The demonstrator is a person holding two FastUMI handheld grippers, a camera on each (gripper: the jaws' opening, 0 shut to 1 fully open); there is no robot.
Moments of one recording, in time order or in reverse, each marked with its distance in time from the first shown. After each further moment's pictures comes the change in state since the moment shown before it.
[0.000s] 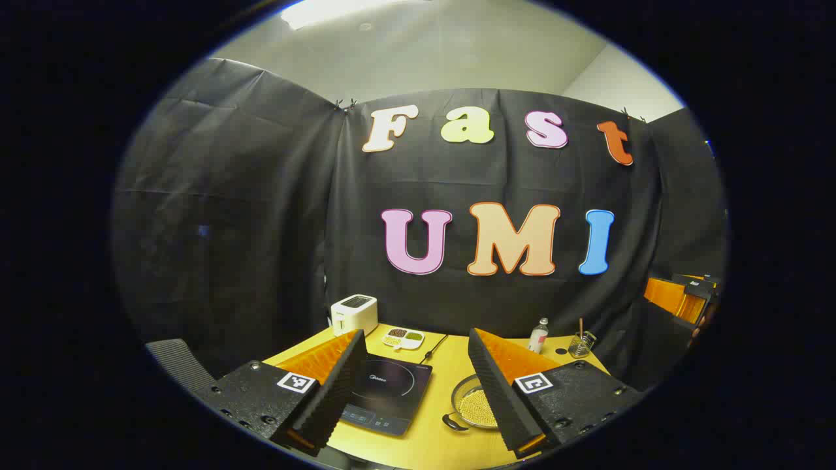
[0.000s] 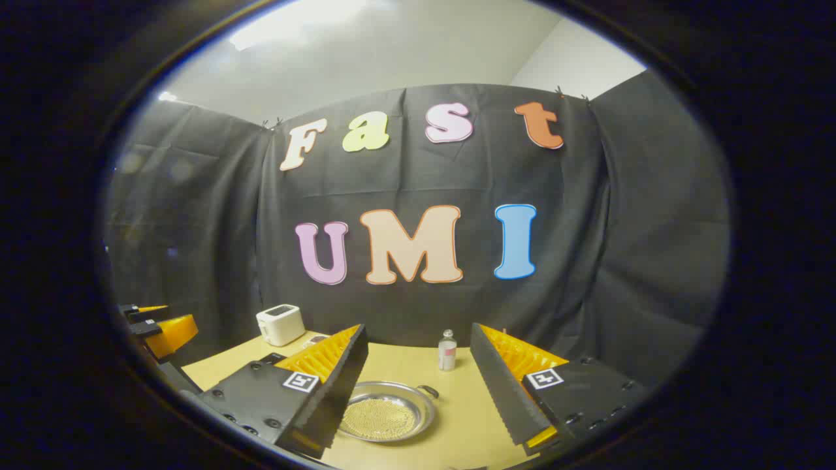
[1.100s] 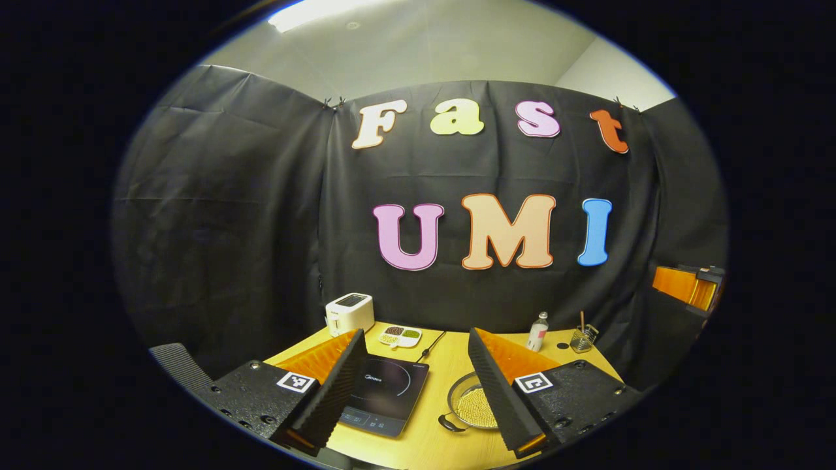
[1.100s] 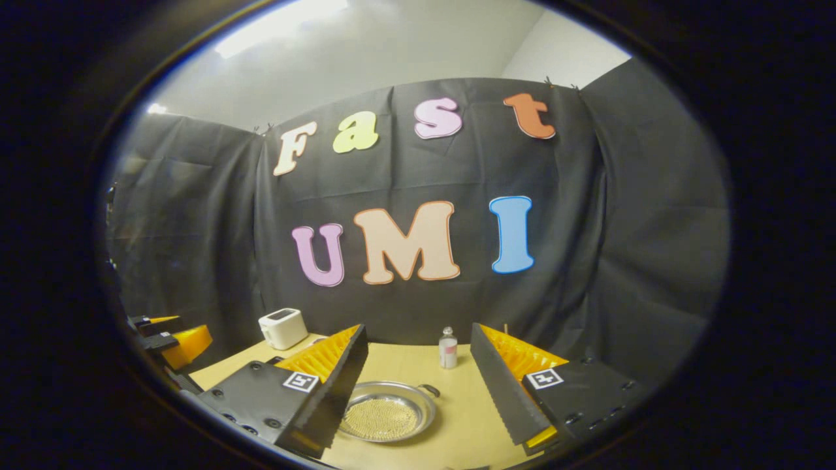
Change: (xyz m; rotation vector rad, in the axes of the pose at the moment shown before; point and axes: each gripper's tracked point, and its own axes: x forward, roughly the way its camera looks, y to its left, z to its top) left arm 0.014 -0.016 -0.006 0.034 0.021 -0.002; right arm 0.005 -0.015 -0.001 0.055 0.022 0.003
